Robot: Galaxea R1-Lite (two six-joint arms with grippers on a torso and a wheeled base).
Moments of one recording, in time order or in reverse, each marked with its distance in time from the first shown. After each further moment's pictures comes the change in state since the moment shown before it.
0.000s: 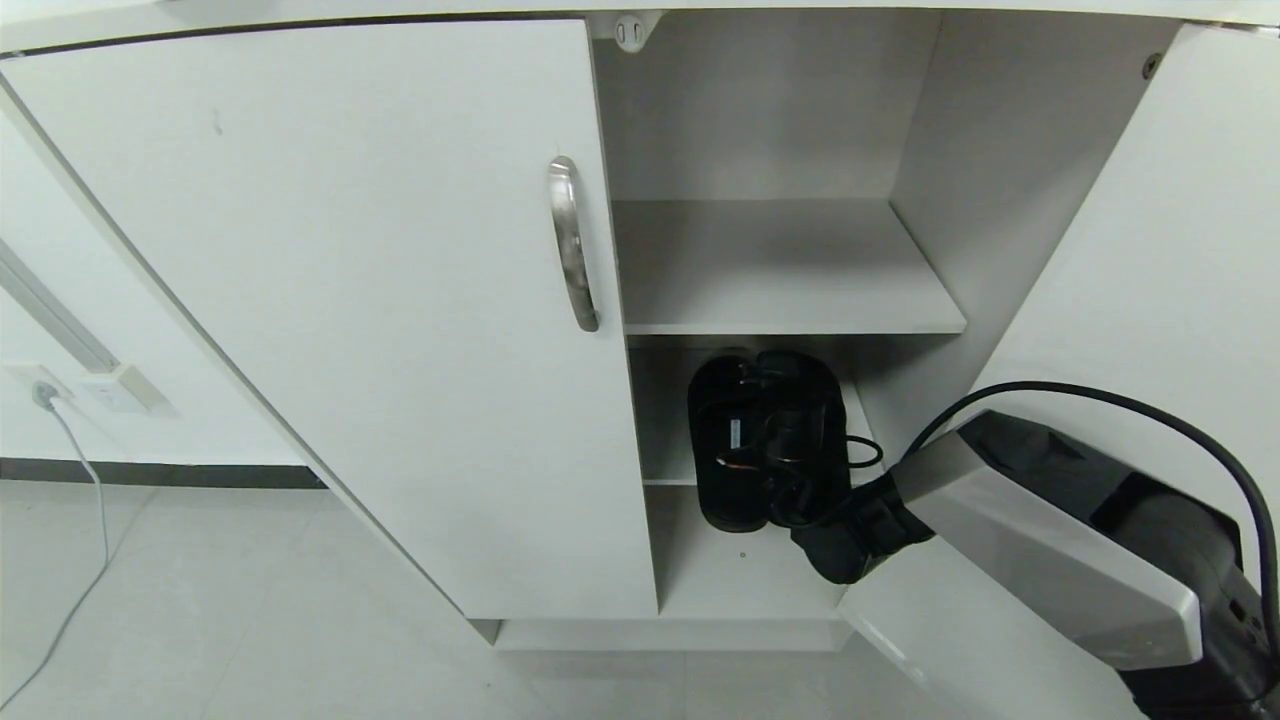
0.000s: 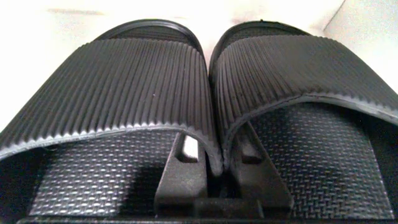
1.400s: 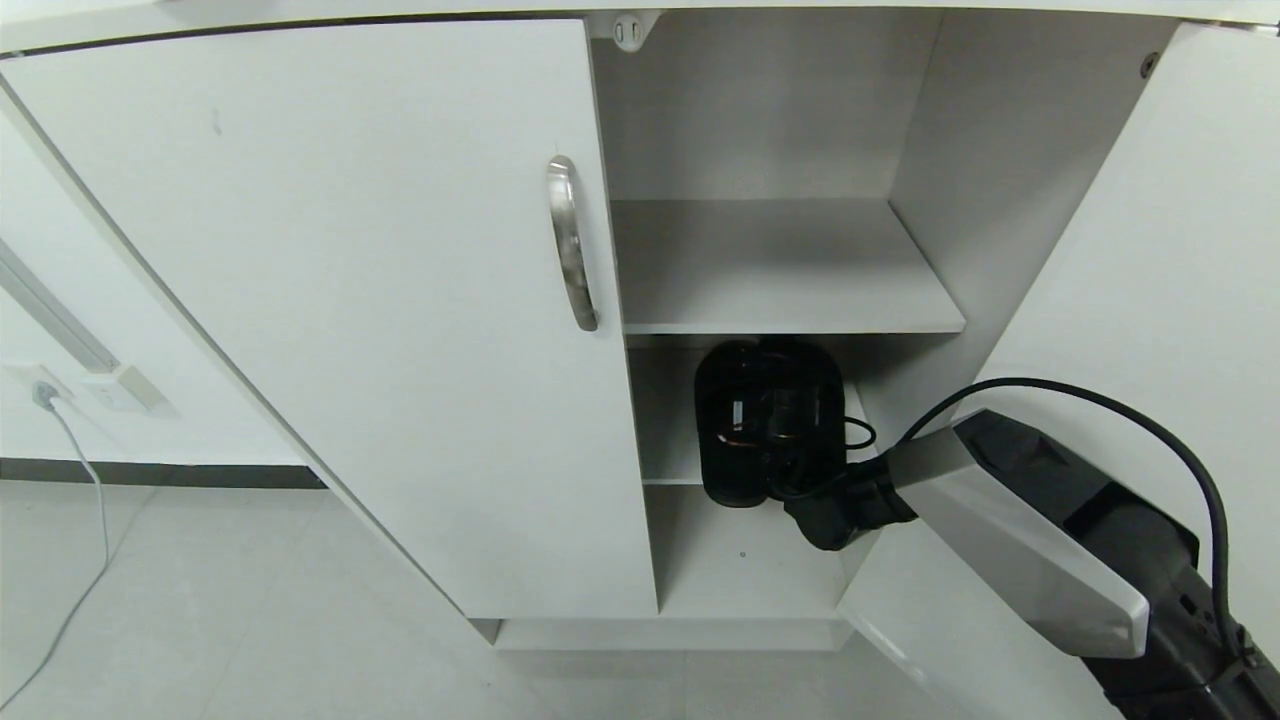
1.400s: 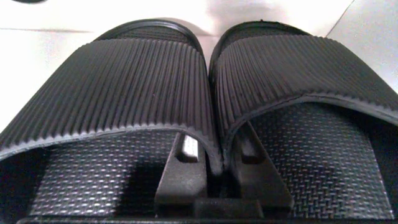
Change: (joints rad) left arm 0.000 0.000 0.000 0.000 0.002 -0.004; right arm -0.040 0.081 -0.212 0.122 0.002 0.000
